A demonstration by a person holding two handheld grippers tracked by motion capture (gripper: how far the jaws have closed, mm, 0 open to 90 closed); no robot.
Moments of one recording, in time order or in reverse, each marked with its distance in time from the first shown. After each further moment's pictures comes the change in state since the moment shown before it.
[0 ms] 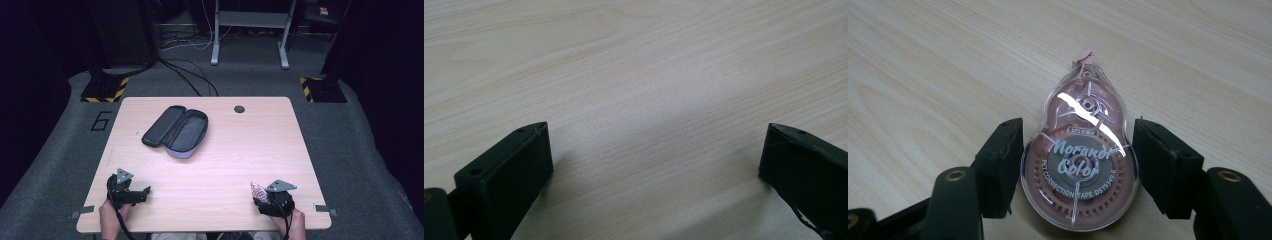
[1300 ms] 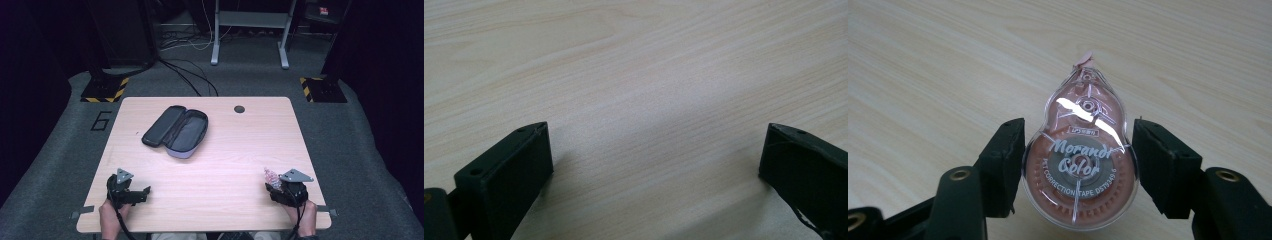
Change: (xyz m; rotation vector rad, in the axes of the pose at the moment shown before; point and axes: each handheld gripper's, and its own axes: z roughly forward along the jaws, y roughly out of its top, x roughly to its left) left arm 0.000 0.000 0.000 0.000 0.000 0.000; right arm -0.035 0.019 -0.028 -0.105 -0.118 0.020
